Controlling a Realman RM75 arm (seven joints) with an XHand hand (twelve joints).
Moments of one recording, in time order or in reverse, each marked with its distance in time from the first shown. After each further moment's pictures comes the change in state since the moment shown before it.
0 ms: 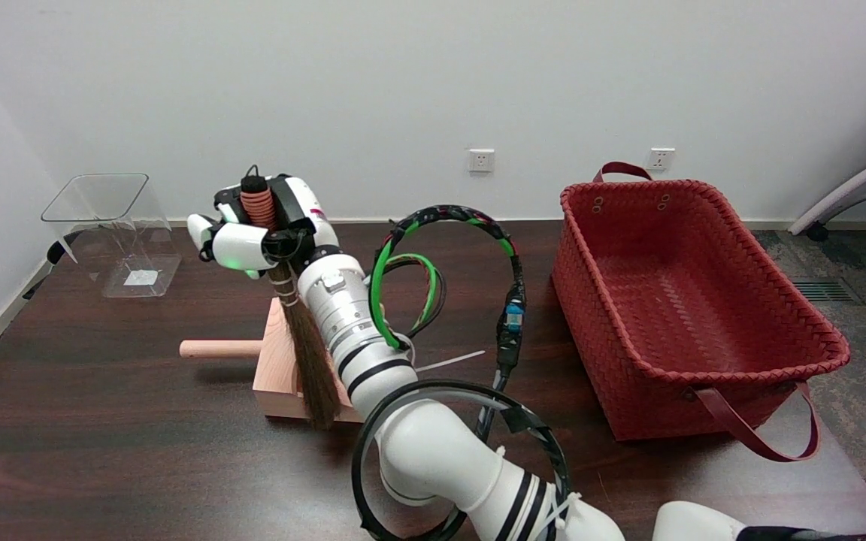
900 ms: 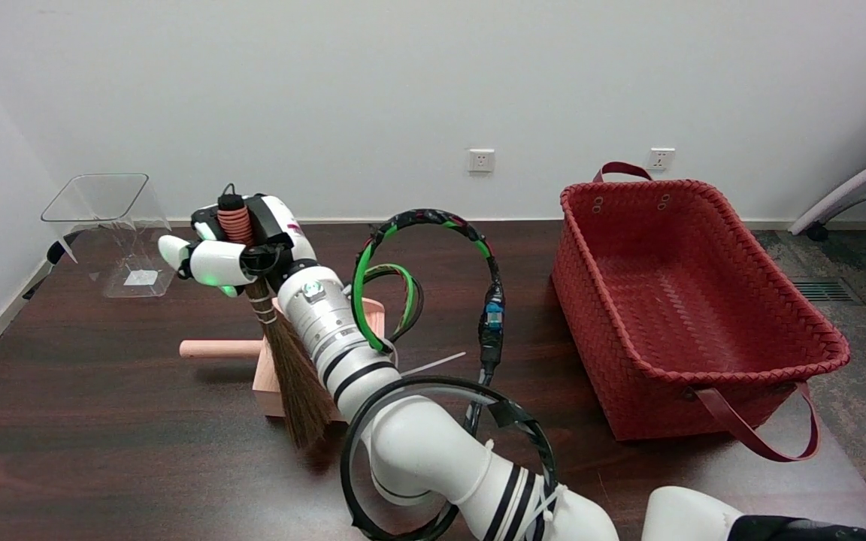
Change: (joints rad) arm 0.038 -0.002 -0.039 0.053 0.092 -0.045 0.008
